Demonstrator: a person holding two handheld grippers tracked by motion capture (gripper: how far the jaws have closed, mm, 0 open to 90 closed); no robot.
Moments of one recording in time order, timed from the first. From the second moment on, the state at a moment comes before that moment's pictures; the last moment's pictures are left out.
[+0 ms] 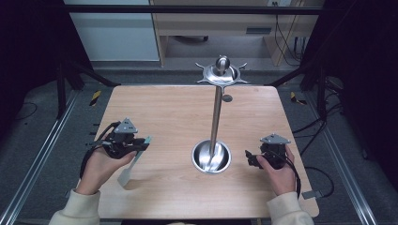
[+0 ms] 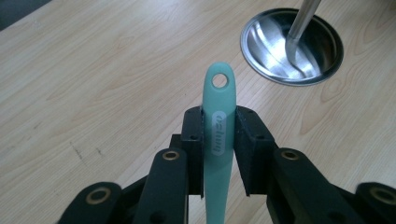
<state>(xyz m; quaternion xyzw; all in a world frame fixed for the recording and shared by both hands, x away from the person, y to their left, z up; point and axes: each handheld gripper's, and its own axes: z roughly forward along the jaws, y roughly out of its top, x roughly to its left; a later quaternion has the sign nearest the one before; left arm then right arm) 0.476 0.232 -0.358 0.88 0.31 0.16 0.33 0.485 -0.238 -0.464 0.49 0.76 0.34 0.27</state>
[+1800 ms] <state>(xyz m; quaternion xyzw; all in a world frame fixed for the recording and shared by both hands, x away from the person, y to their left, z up) 0.445 0.161 -0.321 0.86 0.22 0.17 0.43 0.472 -0.239 -0.468 0.47 0.75 0.34 0.31</state>
